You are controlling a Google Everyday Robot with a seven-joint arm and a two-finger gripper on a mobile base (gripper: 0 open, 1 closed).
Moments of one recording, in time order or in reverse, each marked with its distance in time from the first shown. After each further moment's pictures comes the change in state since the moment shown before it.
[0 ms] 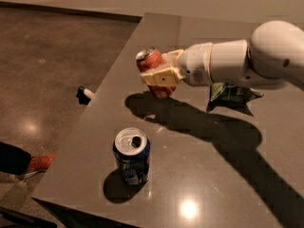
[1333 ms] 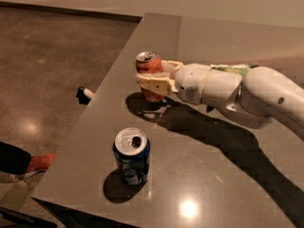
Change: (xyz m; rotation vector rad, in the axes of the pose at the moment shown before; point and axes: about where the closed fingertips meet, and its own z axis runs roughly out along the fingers) arm 0.011 -0.001 0.014 0.091 -0.265 0.080
